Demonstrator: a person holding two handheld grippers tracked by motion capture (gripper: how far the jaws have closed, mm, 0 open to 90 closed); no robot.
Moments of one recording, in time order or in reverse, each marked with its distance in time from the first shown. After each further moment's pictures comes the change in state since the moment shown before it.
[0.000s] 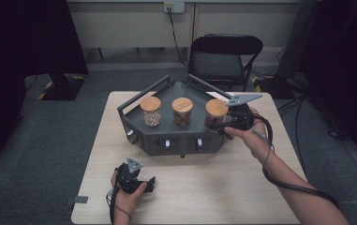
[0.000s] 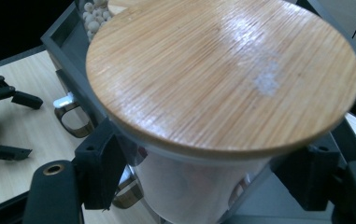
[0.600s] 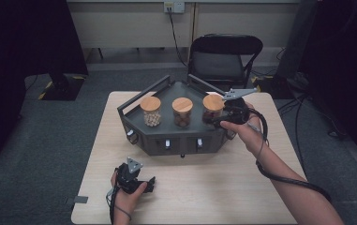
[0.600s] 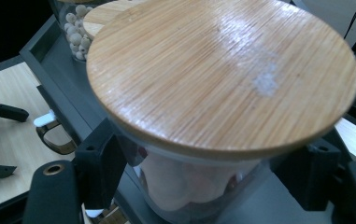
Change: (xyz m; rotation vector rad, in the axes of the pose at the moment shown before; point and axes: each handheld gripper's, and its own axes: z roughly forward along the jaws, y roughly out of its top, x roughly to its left) left arm 0.000 0.000 0.000 0.001 0.000 0.000; right arm -0.003 0.012 0.014 0.003 -0.024 0.015
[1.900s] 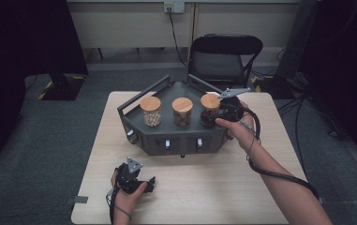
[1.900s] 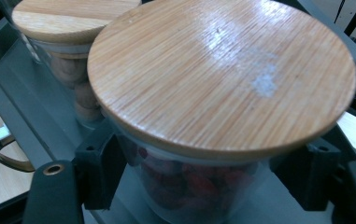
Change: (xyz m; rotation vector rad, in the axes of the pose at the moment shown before) left arm 0.000 0.000 0.000 -0.001 -0.001 0.000; right arm -0.006 -0.005 0.027 0.011 -0.043 0.047
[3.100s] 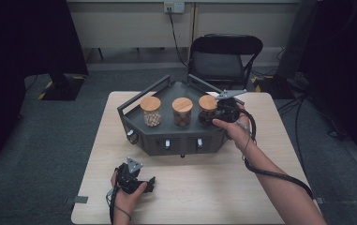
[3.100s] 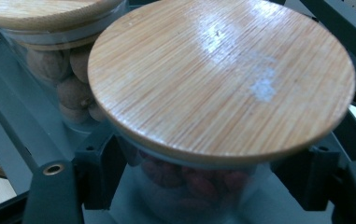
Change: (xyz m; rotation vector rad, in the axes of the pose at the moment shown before) left arm 0.000 0.000 0.000 0.000 0.000 0.000; right arm 0.000 -0.005 0.015 0.002 -0.003 0.026
